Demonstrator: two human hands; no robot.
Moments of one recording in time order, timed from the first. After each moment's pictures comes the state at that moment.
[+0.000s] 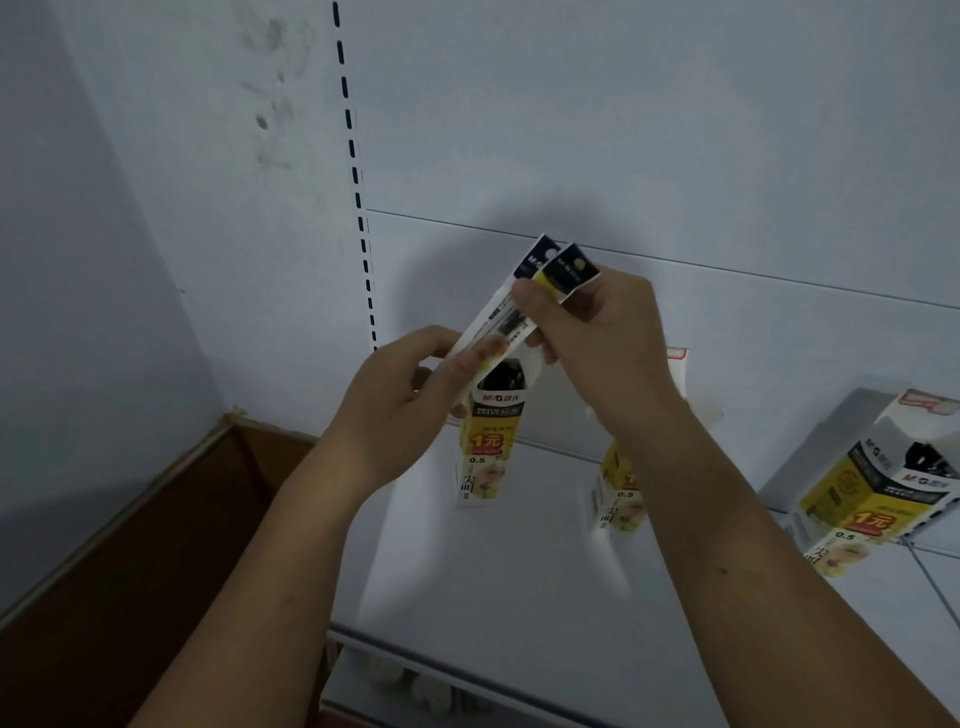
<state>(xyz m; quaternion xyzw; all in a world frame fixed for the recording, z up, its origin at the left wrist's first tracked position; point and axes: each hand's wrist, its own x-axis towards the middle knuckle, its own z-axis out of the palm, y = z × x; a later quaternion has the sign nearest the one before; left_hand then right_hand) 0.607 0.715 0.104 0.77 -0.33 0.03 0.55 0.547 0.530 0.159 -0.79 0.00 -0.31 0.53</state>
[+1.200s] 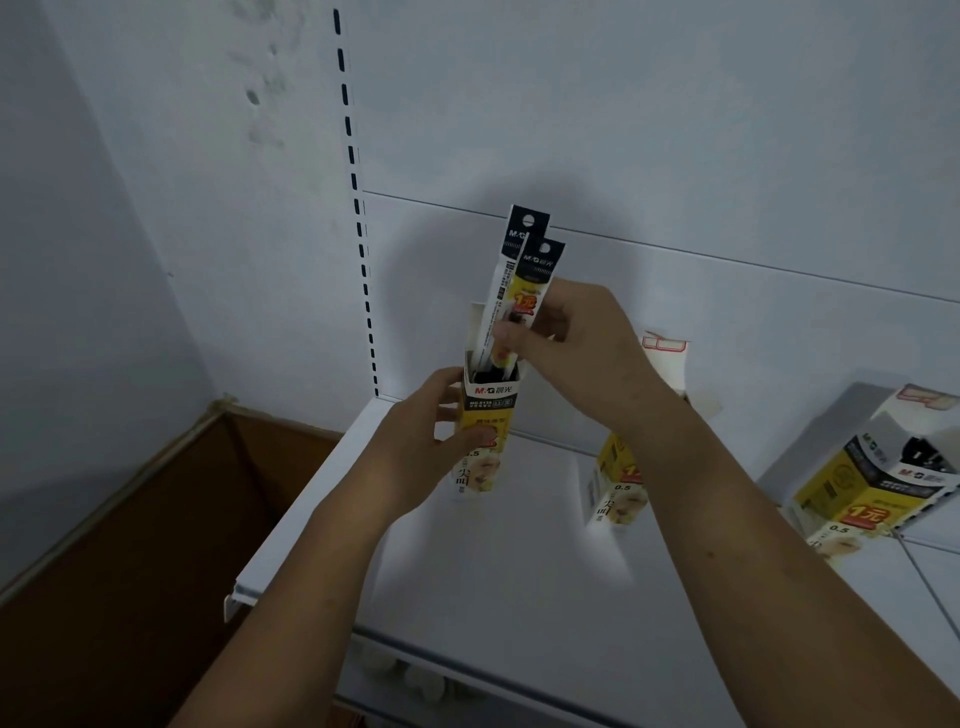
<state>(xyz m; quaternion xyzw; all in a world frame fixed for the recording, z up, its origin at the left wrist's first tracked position) 0.619 0.698 0.034 0.81 -0.28 -0.06 0.52 0.562 0.519 0.141 -0.89 -0.05 -0.22 0.40</state>
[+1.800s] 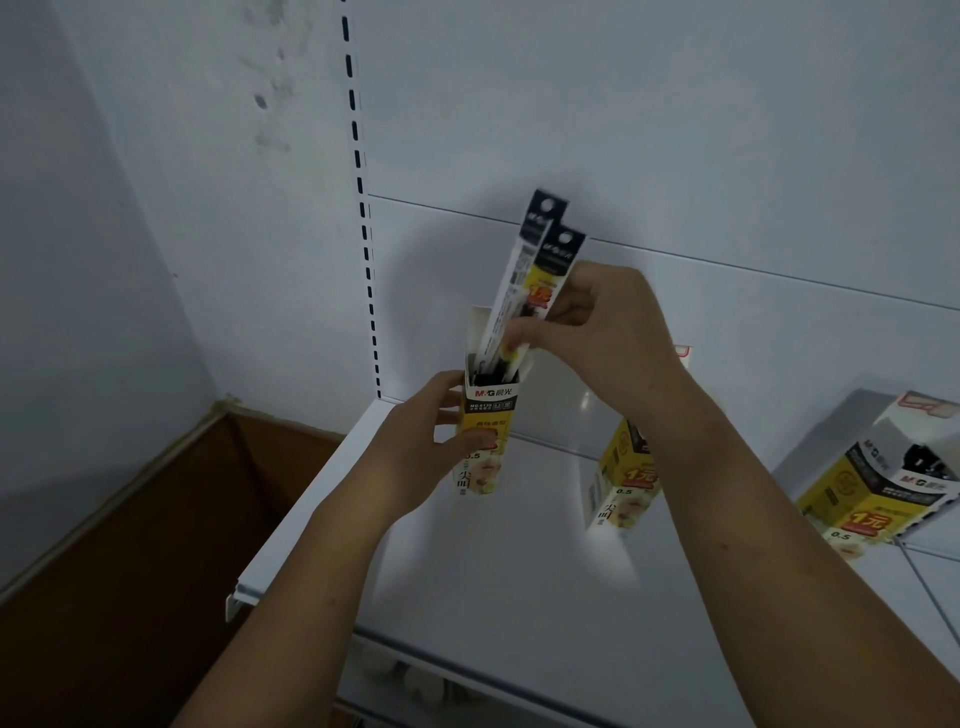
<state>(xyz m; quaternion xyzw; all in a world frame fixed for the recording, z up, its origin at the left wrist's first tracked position) 0.621 0.700 0.034 0.81 -0.27 -0.07 0.52 0.557 0.510 0.156 -0.86 -0.04 -0.23 0.45</state>
